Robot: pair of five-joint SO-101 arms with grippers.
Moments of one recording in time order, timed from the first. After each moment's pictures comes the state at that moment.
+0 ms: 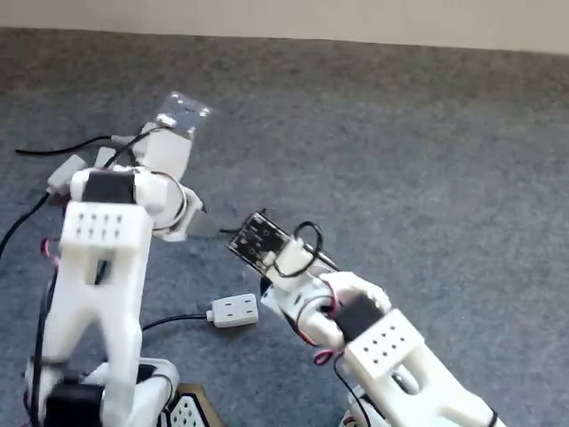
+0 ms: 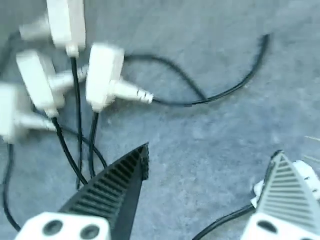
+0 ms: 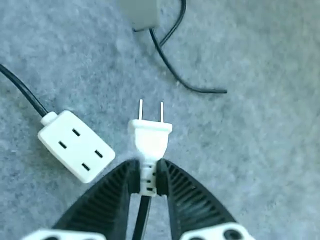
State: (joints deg) left arm -3.2 -27.2 25.5 74.3 -17.8; right arm -43.0 -53.3 66.0 42.9 21.8
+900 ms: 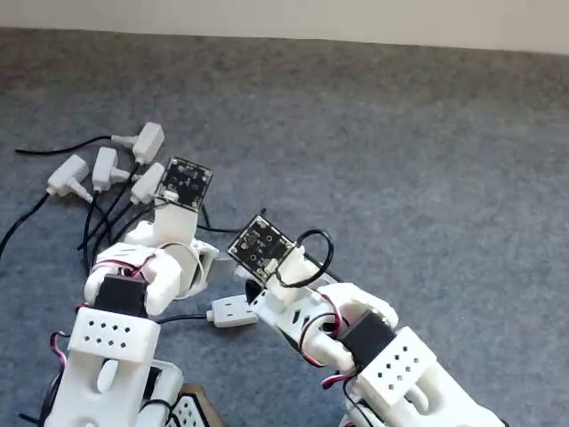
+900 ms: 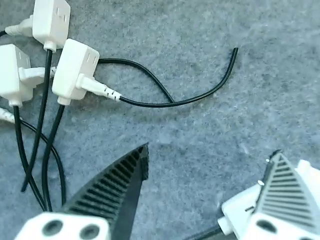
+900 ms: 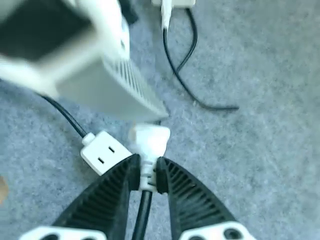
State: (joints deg) left arm 3.6 -60.4 62.5 57.6 -9.3; right arm -48.9 -61.5 61.8 49.3 13.1
